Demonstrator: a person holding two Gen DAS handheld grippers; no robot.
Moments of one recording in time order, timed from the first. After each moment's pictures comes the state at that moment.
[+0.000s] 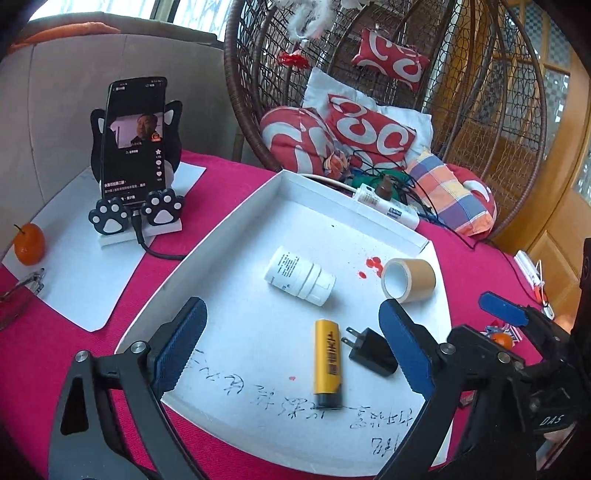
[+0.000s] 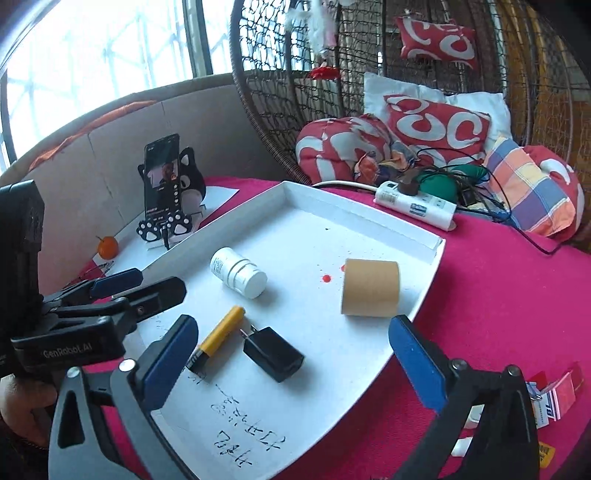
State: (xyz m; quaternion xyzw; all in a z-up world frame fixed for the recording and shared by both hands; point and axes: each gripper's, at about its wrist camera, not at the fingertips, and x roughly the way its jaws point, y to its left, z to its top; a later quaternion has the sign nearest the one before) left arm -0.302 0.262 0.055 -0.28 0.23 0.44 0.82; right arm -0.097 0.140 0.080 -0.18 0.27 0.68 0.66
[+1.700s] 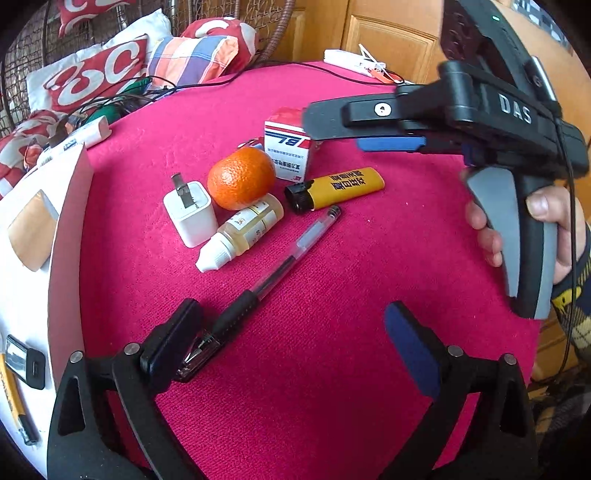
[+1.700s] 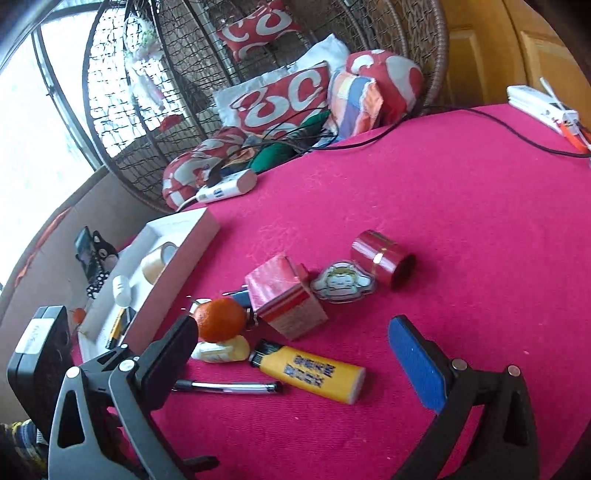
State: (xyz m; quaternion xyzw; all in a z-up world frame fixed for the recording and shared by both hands) left arm -0.080 0.101 -0.007 -0.08 0.45 0.09 0.89; right arm 0.111 0.005 0.030 -0.03 0.40 0.60 0.69
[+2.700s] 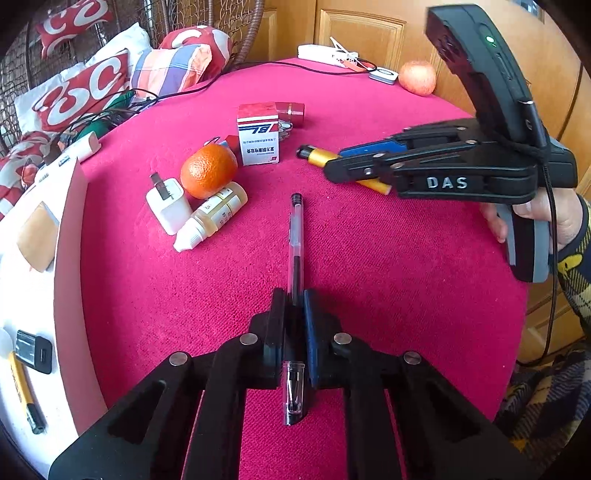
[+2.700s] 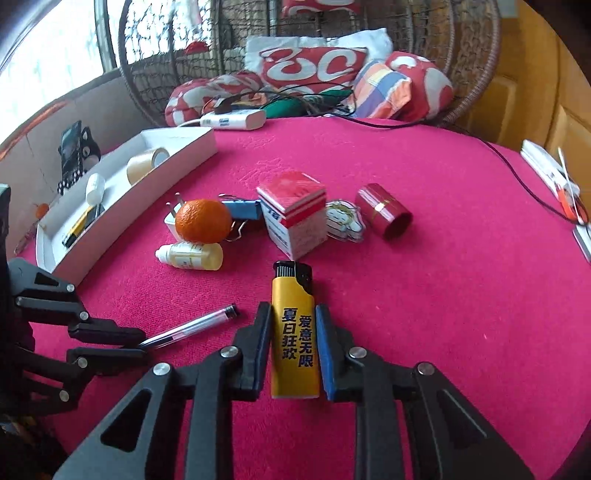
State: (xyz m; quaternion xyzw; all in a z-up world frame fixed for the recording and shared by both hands) left arm -0.094 0.075 0.001 -0.06 0.45 0.07 0.89; right arm 0.080 -0.021 0.021 -0.19 0.35 0.57 0.72
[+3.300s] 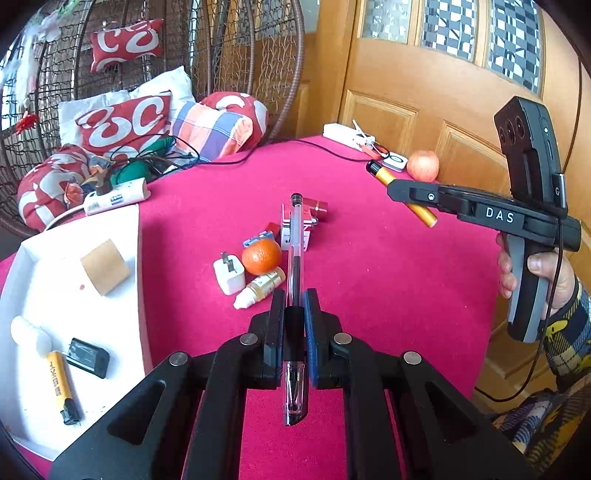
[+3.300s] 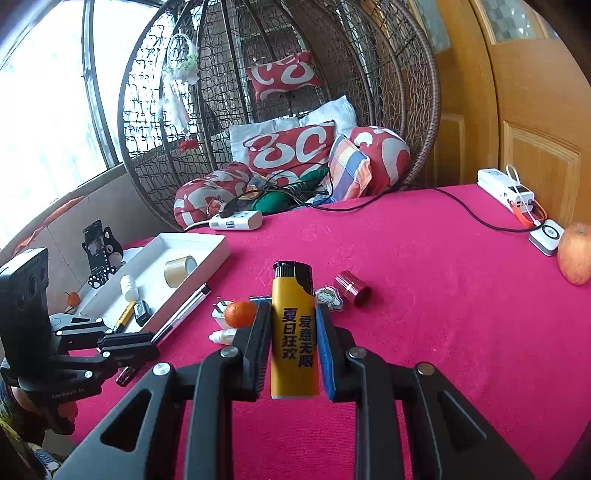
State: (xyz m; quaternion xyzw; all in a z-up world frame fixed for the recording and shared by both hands) left arm -0.135 0.097 0.077 -0.10 0.33 0.11 0.93; right arm 0.072 -0.074 0.098 -0.06 0.28 0.58 0.76
